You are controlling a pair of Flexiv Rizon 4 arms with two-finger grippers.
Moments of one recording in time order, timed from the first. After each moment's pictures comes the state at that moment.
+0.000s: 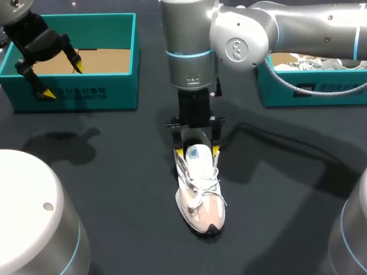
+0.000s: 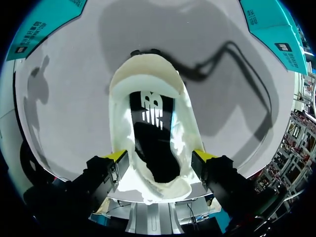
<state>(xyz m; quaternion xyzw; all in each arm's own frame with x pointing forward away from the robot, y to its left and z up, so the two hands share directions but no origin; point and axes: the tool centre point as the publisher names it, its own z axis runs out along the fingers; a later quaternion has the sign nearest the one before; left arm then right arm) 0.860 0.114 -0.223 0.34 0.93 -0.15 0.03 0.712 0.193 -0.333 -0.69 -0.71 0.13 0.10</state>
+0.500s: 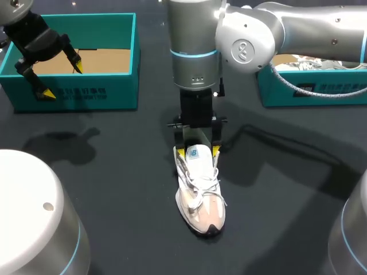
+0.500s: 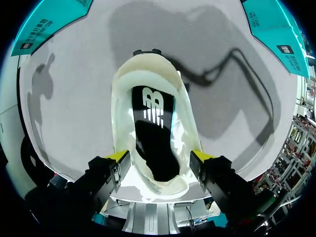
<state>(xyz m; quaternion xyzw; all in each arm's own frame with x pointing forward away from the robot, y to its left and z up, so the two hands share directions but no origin) 0.860 0.115 -0.223 0.34 0.93 -0.15 0.03 0.709 0.192 -0.329 -0.68 -0.72 0.12 0.10</state>
